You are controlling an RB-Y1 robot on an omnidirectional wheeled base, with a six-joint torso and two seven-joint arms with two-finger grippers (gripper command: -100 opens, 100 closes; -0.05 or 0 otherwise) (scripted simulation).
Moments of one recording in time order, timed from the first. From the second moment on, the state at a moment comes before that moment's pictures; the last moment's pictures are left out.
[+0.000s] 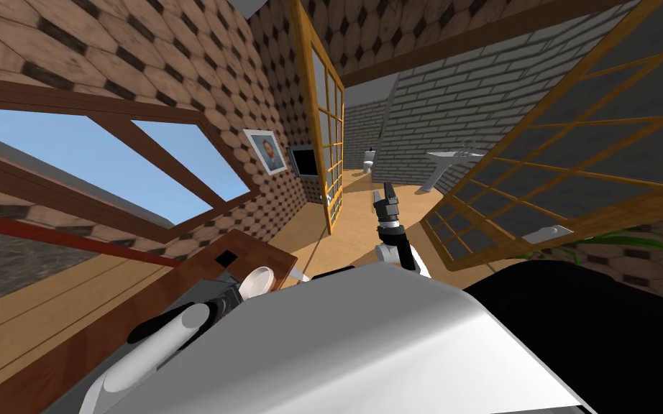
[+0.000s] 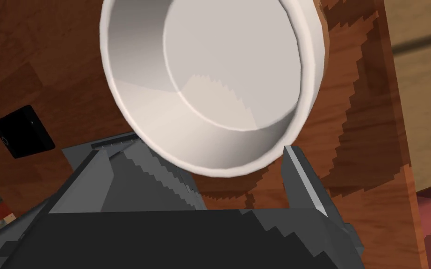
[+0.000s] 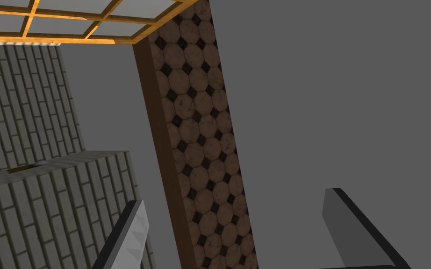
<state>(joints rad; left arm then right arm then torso) 0.42 0.19 0.64 -1.98 0.49 1.29 -0.03 0.49 -0.03 -0.03 -2.27 0.02 -0.49 0.07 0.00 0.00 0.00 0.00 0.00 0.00</state>
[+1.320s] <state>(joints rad) 0.48 0.20 0.71 -1.85 0.56 1.57 -0.02 0.49 -0.03 -0.03 -2.27 0.02 -0.49 0.07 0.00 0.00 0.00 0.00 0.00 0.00</state>
